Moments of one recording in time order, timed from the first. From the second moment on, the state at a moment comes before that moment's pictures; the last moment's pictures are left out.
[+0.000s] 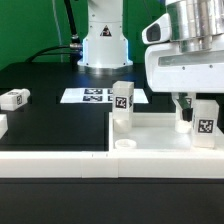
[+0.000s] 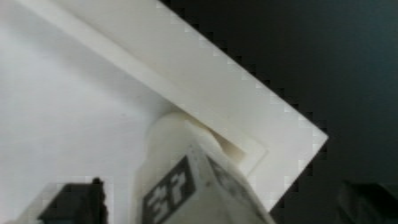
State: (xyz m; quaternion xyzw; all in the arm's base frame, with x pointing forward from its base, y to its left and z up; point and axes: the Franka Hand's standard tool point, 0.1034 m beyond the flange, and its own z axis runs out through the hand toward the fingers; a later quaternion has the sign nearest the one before) arm 0.674 0.110 0.065 -0.90 0.42 -0.05 0.10
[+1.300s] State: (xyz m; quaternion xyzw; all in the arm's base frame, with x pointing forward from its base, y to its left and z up) arm 0.676 0.109 0.068 -0.76 0.64 0.02 0.09
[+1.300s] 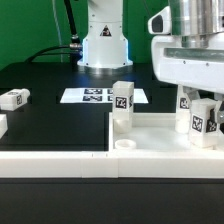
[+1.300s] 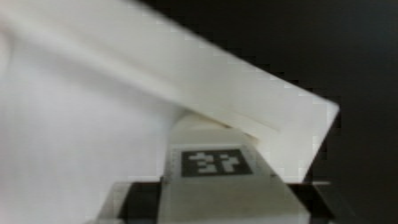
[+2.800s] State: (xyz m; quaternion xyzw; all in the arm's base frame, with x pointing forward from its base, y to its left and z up) arm 0.680 0.098 0.070 -0.99 0.14 -0.05 0.06
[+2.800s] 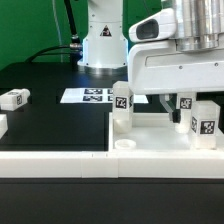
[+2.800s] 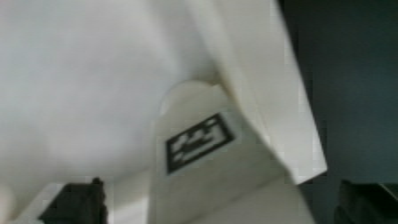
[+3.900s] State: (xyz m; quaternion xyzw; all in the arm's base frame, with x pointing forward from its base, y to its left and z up) arm 0.679 0.097 0.069 -0.86 0.50 -0.03 0.06
